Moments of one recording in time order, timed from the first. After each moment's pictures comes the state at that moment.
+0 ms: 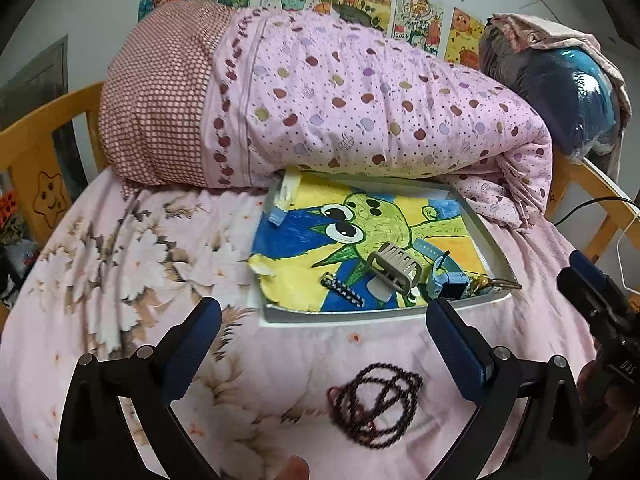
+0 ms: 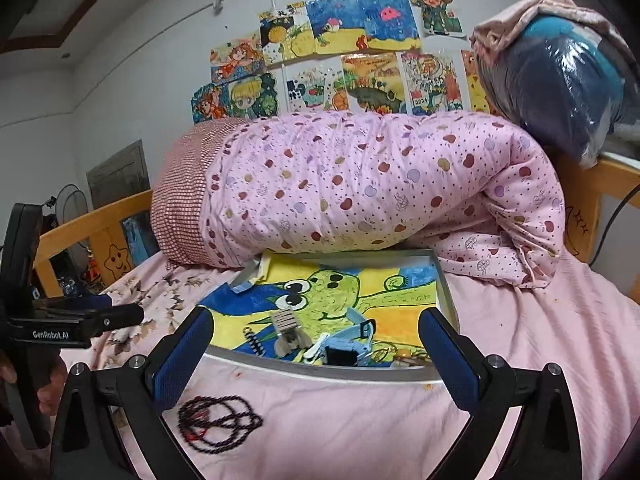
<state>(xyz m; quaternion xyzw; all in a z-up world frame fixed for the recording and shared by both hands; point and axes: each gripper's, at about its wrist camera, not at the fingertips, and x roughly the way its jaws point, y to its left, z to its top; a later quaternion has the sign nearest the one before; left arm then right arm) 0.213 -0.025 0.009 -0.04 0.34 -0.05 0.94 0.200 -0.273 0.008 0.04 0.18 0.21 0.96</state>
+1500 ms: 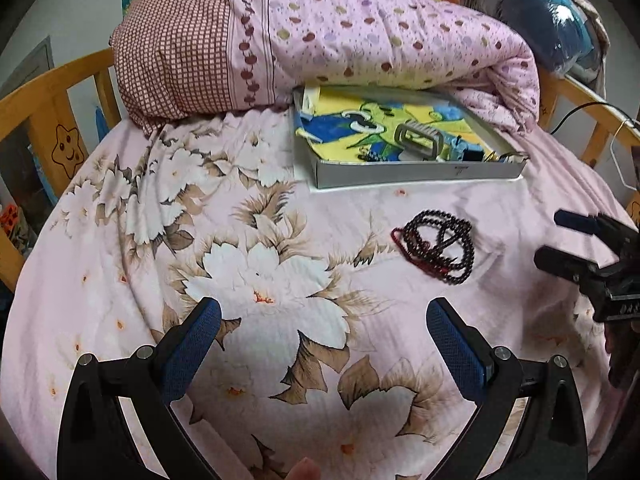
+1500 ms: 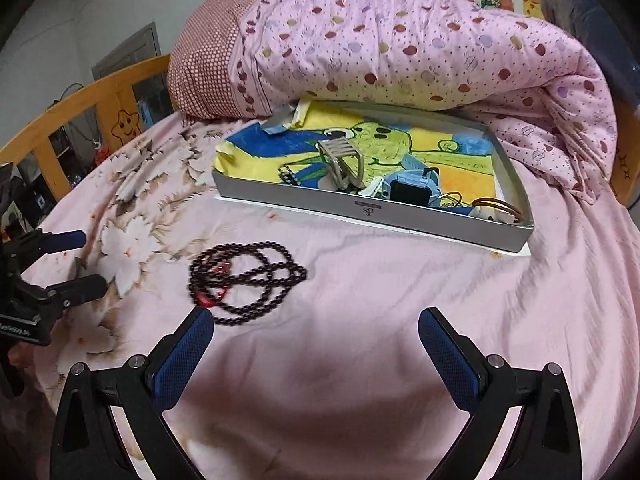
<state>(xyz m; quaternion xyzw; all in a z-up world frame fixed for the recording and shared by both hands) 0.139 0.019 -0.058 0.03 0.41 -0.07 0.91 0.196 -0.212 -0.076 -0.05 0.38 0.24 0.89</state>
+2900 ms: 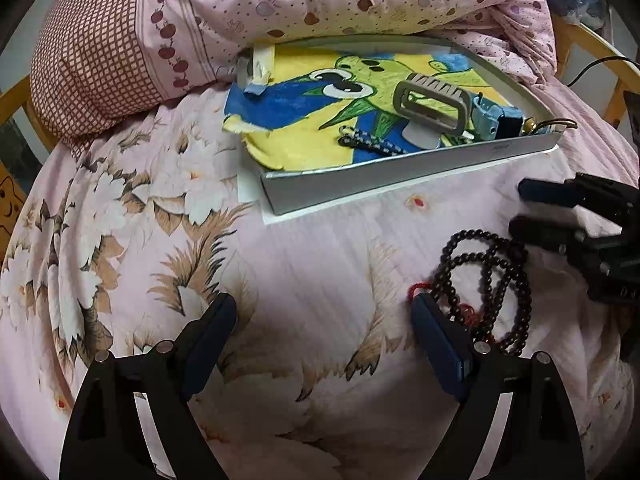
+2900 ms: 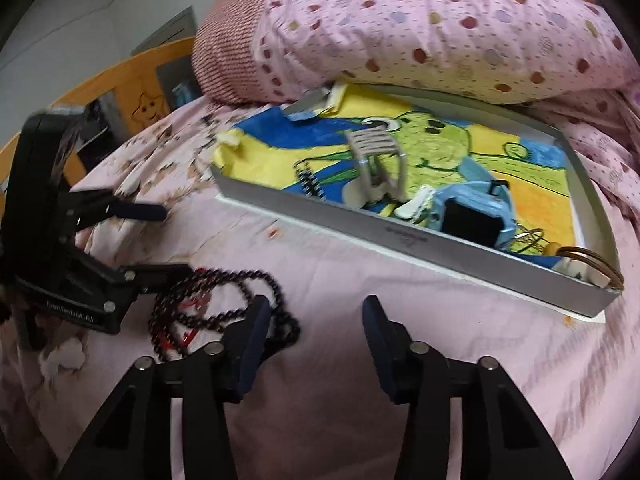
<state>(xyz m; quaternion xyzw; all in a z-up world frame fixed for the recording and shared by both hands) 0.241 -0.012 -0.099 0.09 0.46 -0.10 0.88 0.263 -0.193 -0.109 -0.07 0.39 0.34 0.86</state>
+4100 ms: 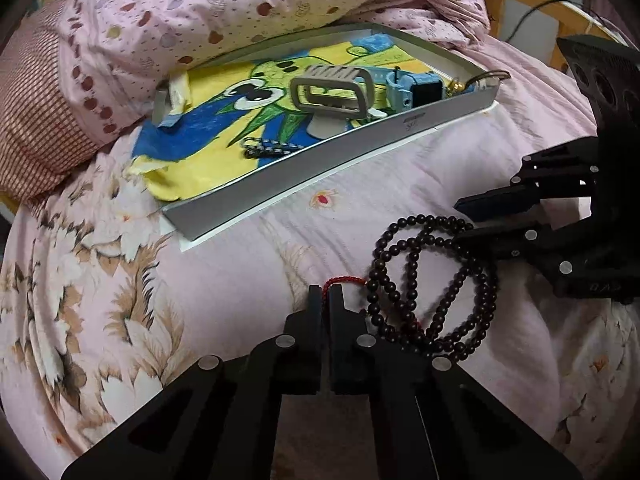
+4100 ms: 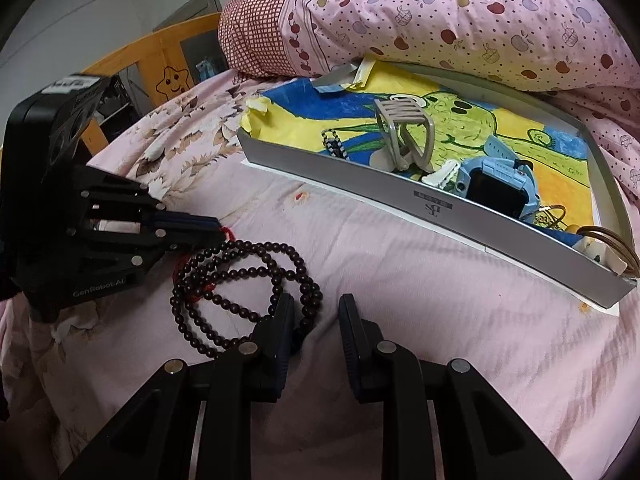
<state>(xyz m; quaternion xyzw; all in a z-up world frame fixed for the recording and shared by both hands) 0.230 -0.056 -0.106 0.15 0.45 -0.17 0.86 0.256 -0.196 -0.115 -0.08 0.41 0.37 0.83</state>
